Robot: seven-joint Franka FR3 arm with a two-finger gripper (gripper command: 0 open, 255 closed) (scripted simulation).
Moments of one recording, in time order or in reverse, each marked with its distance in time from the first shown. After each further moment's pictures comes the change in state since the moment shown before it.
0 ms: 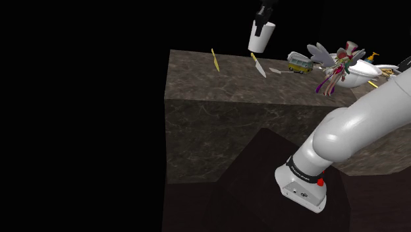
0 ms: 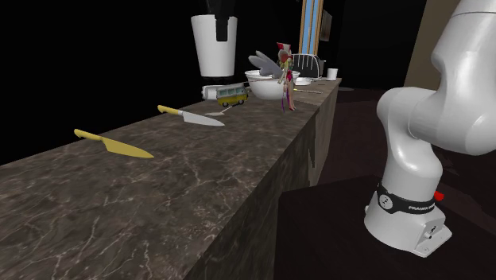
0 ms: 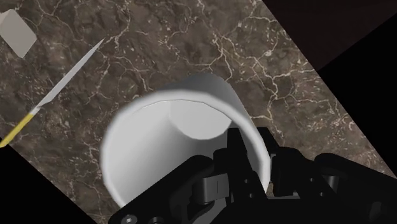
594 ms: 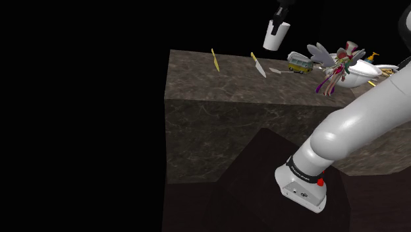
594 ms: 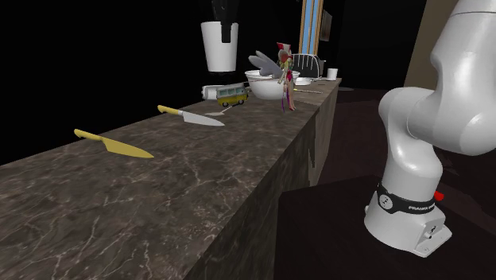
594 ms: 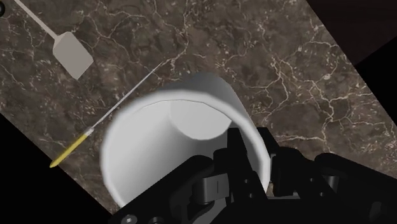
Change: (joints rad) arm -0.075 0.038 -0.146 0.045 -0.020 0.019 -0.219
